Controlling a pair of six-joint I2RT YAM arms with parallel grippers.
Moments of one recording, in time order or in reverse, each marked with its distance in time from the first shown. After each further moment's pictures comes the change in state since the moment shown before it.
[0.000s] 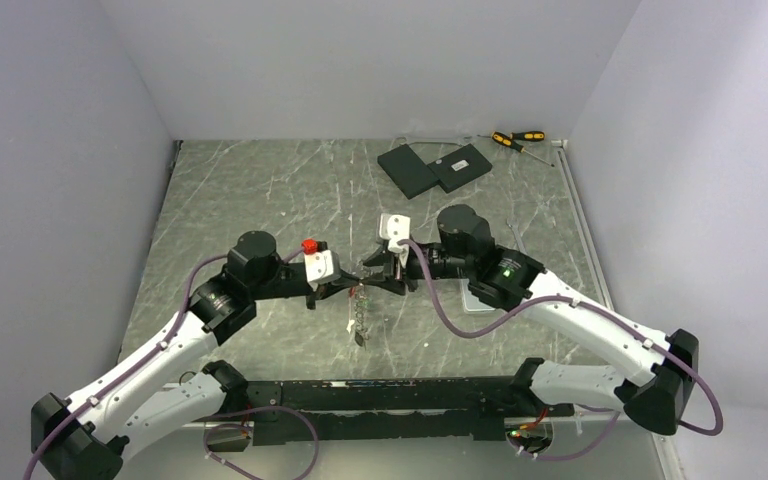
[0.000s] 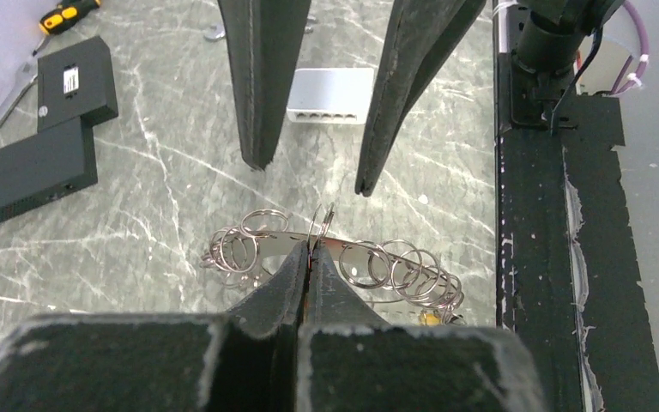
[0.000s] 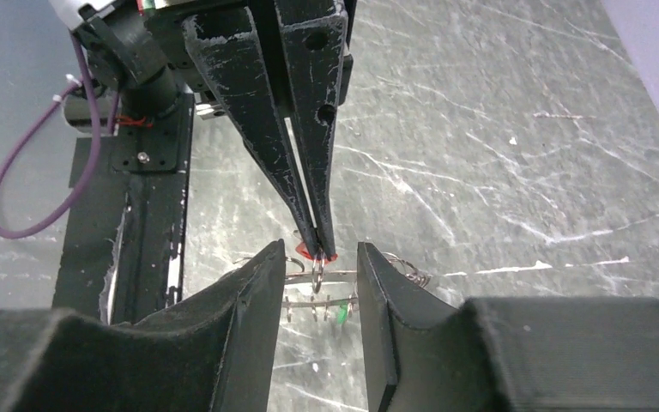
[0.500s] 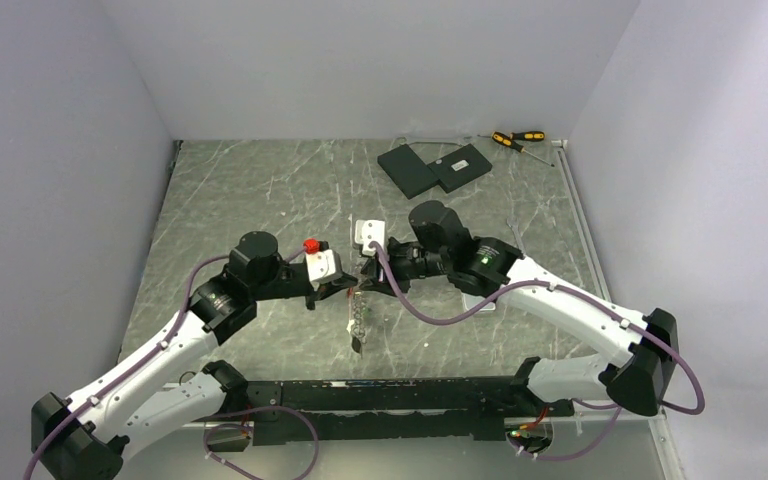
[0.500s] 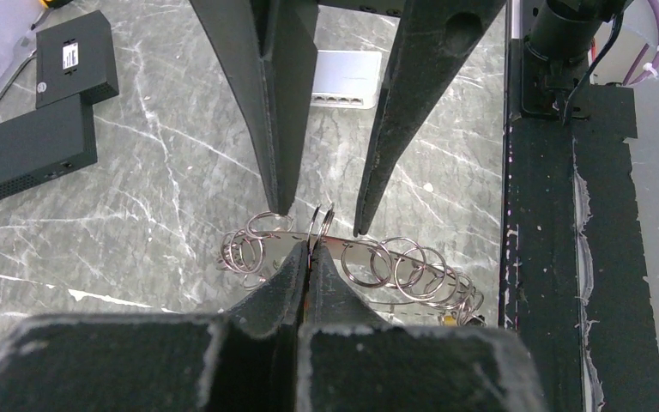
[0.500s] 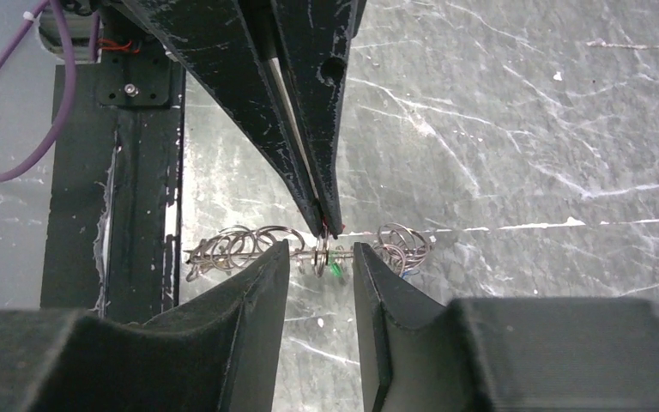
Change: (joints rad) left arm 0.000 0.001 0.000 -0.042 -0.042 0.004; right arm 0.027 0.145 0.127 -0.218 0.053 -0.098
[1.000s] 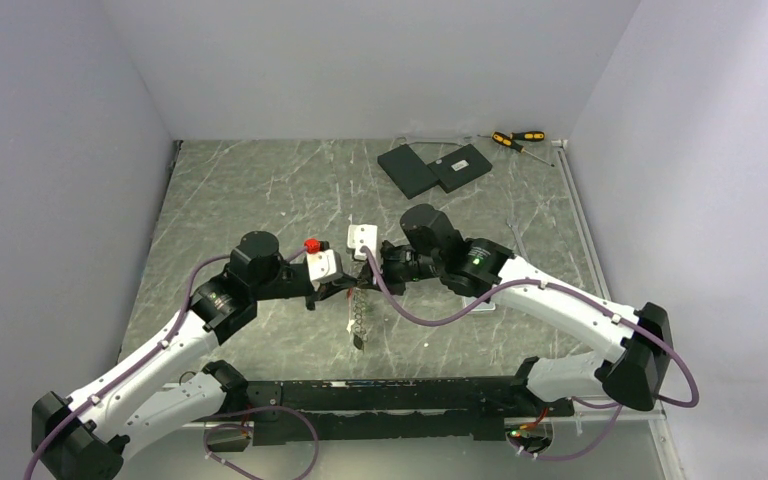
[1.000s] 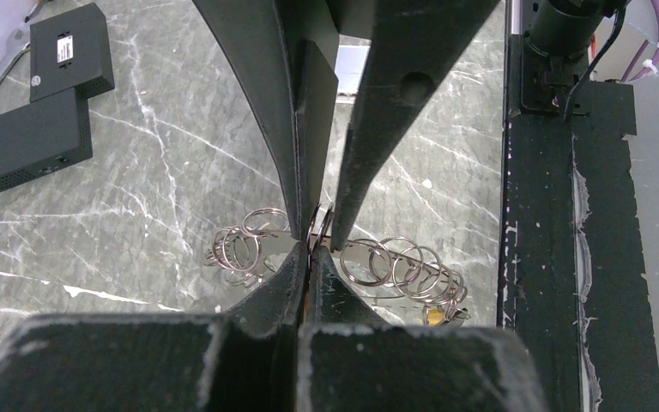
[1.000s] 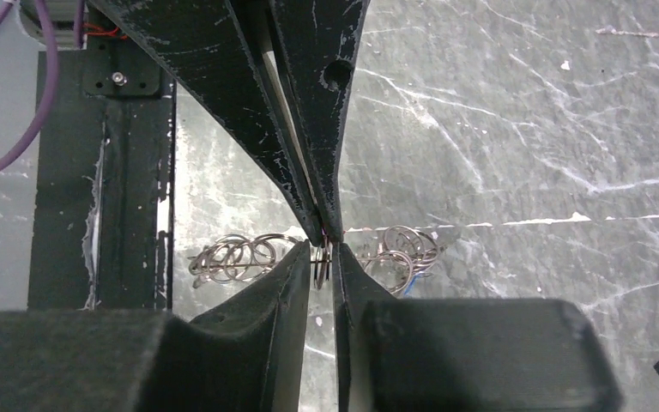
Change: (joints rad) left arm 0.000 0.006 0.000 -0.004 0.000 0.000; right arm 0.027 0.031 0.000 0.002 0.032 -0.008
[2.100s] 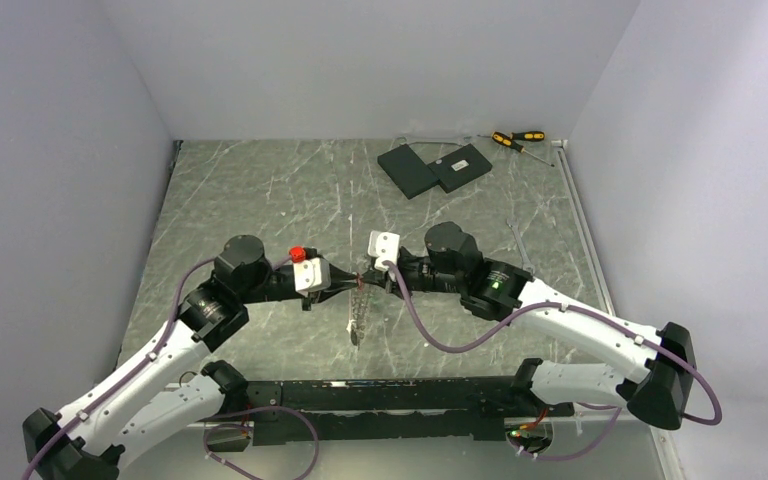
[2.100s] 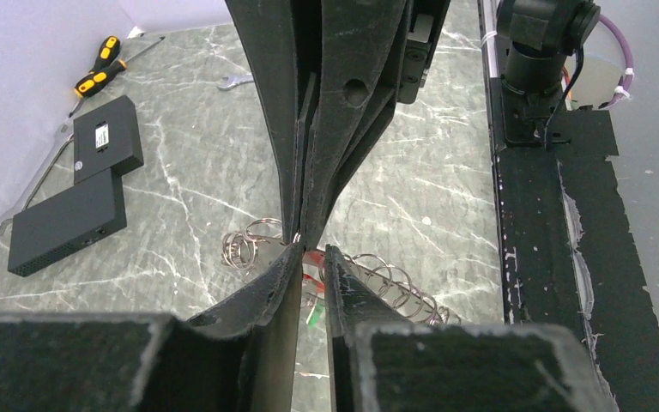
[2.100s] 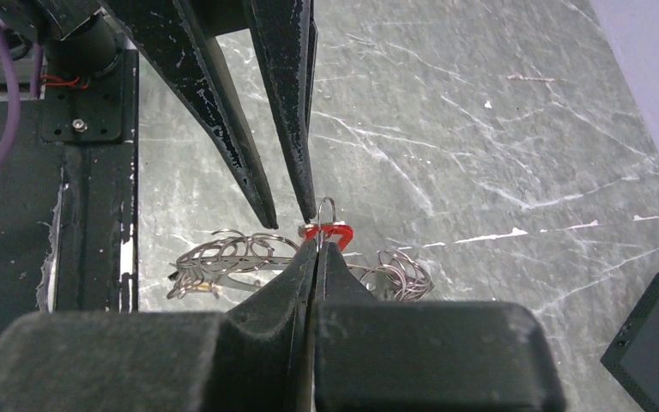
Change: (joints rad) left arm 0.001 -0.078 0.000 0.052 0.065 0.029; right arm 0.024 -0.161 -0.192 0.245 0.107 0.033
